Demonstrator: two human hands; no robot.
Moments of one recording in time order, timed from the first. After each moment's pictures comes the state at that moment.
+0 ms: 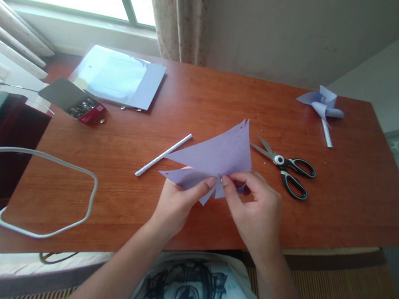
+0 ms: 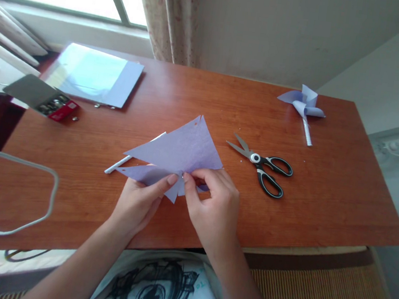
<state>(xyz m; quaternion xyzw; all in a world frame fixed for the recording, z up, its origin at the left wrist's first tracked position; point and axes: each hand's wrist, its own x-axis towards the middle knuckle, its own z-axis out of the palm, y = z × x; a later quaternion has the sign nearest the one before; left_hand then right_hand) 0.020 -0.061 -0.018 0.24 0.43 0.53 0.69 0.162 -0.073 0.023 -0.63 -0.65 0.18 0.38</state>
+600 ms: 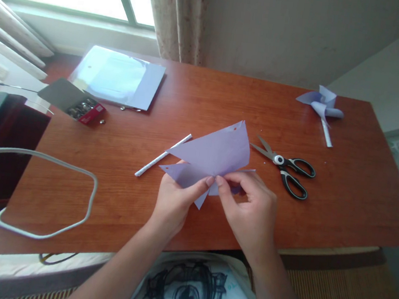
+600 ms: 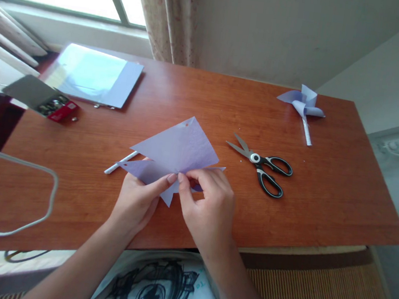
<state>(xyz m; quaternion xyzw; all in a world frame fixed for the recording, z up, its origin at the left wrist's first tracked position) 0.020 -0.057 -0.013 0.25 0.45 0.55 0.66 0.154 -0.073 0.022 -0.62 -0.66 0.17 0.38</state>
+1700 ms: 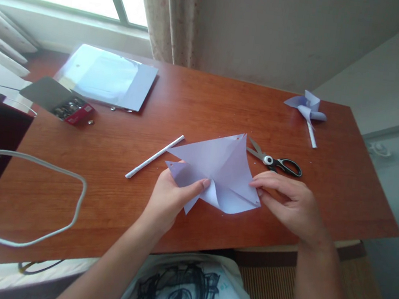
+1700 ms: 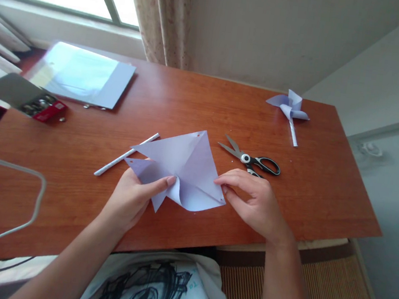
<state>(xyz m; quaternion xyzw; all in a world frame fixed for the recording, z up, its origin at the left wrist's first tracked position) 0.013 -0.052 -0.016 0.29 0.49 0.45 0.69 0.267 -0.062 0.033 -0.50 -0.76 0.27 0.30</state>
